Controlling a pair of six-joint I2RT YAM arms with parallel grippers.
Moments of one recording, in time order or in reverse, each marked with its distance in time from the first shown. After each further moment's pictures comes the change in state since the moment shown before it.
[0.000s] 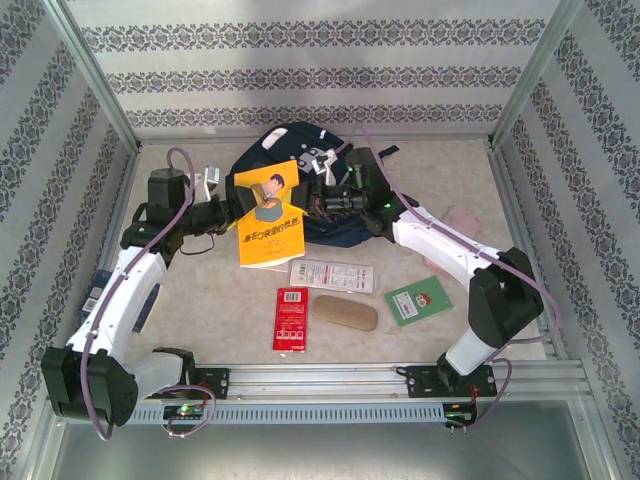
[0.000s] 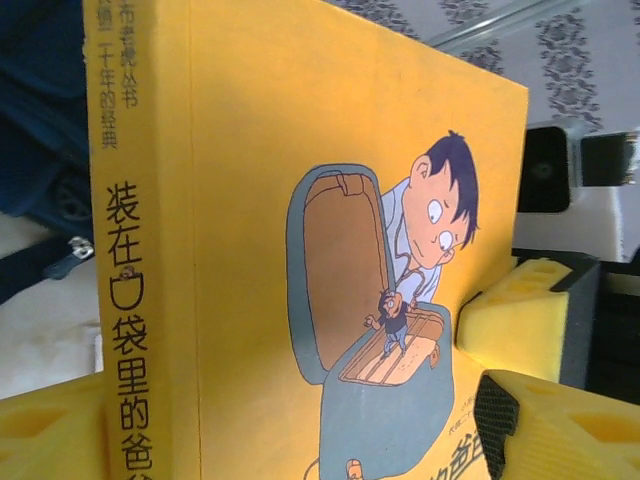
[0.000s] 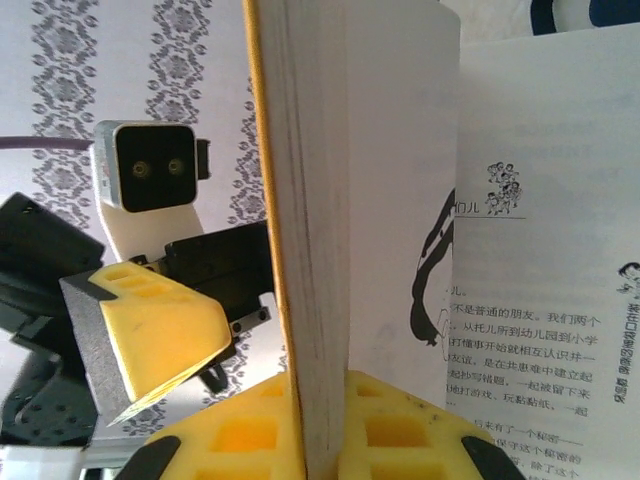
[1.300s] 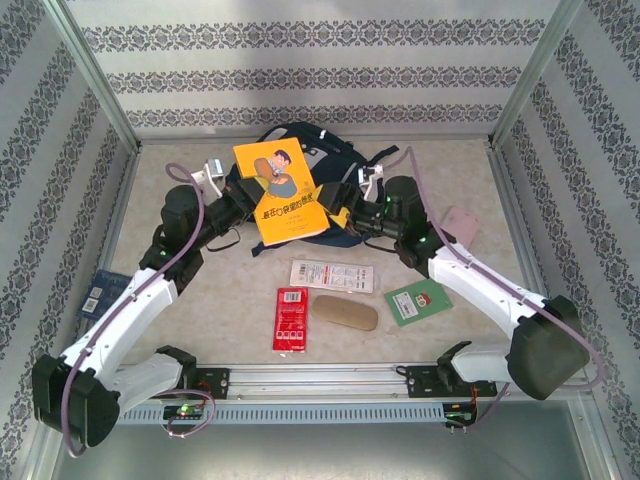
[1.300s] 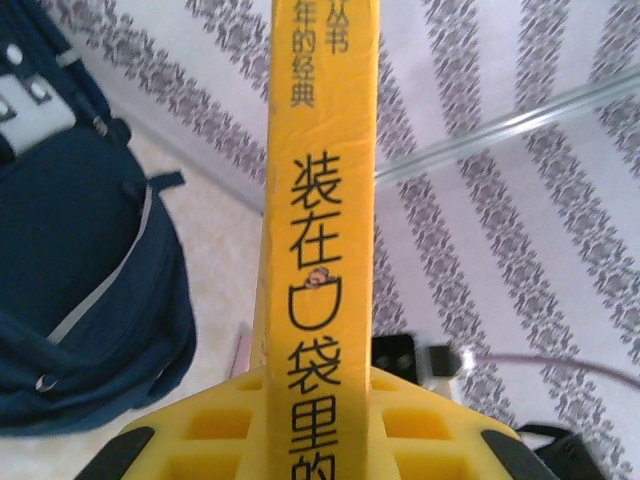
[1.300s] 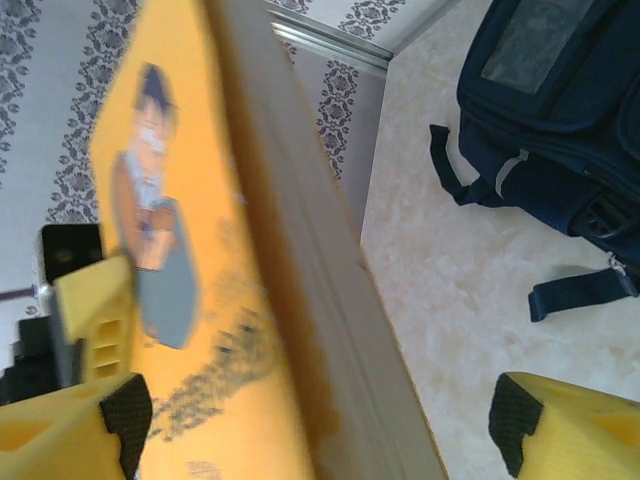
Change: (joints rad) left arm -0.269 -0.112 -0.161 0.539 -0.474 -0.386; right arm -0.011 -0.317 -0.351 0.129 0.324 0.072
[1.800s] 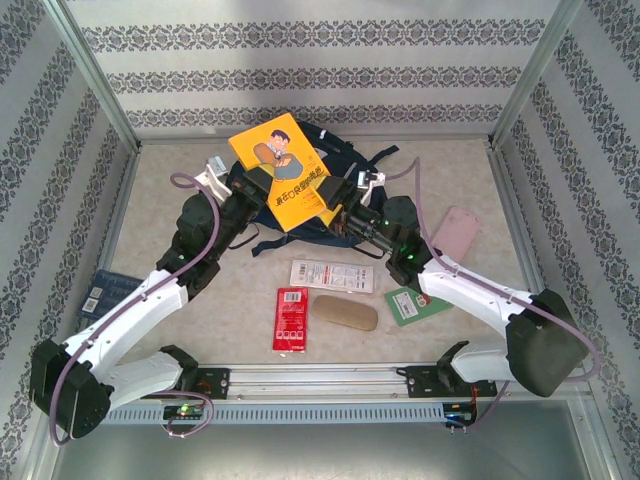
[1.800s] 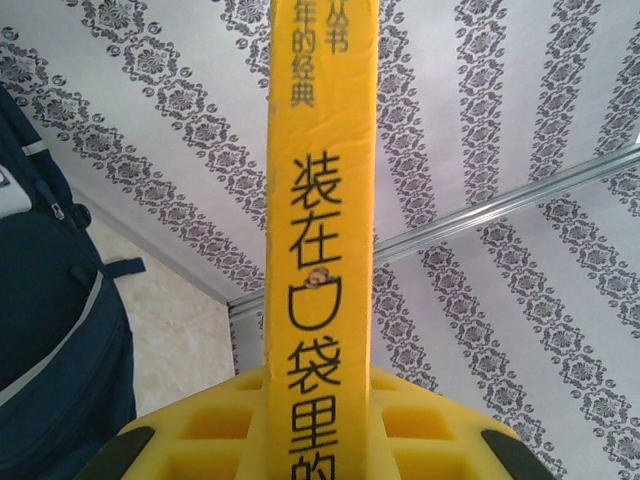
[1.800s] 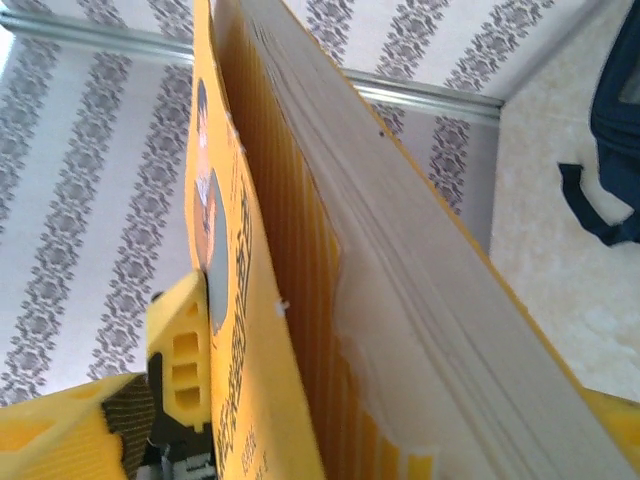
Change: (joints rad) left arm -0.164 0.039 0.000 0.166 -0.331 -0.042; right arm 0.087 0.016 -0.112 0.433 0.189 0.272
